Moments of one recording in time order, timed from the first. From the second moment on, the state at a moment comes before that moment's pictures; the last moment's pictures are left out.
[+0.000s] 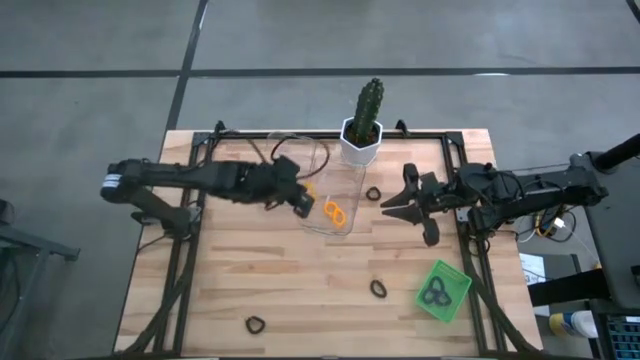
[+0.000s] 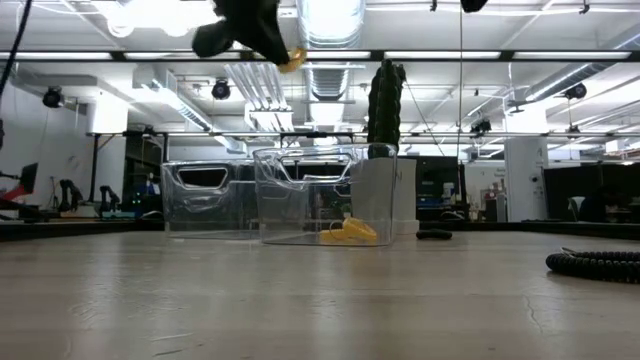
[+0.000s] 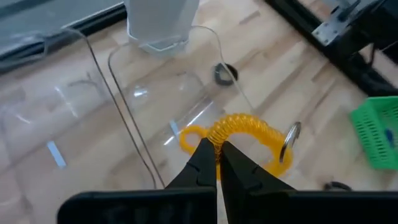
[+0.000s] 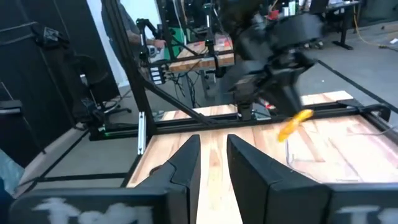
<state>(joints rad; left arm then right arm) -0.02 1.43 1.41 -0.77 -0.38 -0.77 0.12 0.86 0.81 -0.03 -0.05 0.22</state>
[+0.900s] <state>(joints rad) 0.07 1.65 1.69 -0.78 -0.40 -0.46 0.08 1.05 0.85 0.00 0.45 0.13</state>
